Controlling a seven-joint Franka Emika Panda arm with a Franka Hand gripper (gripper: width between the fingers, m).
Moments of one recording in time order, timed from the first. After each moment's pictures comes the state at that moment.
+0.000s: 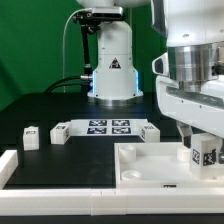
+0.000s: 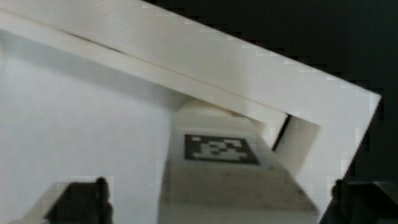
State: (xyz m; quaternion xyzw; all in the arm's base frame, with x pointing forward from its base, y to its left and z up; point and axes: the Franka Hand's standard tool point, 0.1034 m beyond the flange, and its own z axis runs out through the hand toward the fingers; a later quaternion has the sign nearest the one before) arm 0.612 0.120 0.065 -0.85 0.53 0.01 0.06
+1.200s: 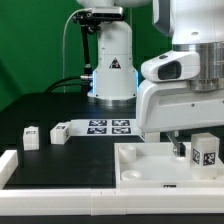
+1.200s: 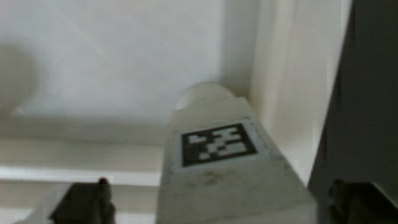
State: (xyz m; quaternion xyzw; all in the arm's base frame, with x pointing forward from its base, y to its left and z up) arm 0.614 0.118 0.066 -1.00 -0.09 -0.03 0.03
